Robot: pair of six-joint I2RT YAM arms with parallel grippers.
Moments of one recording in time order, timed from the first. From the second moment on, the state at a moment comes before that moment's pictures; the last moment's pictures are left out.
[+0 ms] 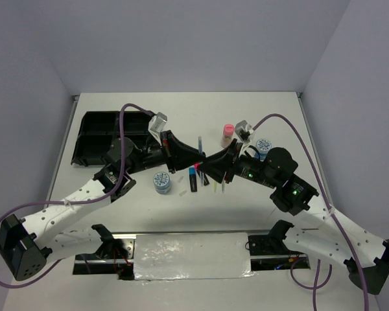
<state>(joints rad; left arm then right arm) -0.75 1.07 0.86 0.43 0.53 -0.70 0.80 0.77 0.82 0.00 -0.33 0.45</state>
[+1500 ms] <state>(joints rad) -0.71 1.08 1.04 0.21 0.45 -0.58 0.80 0.87 0.77 0.13 -0.41 0.46</state>
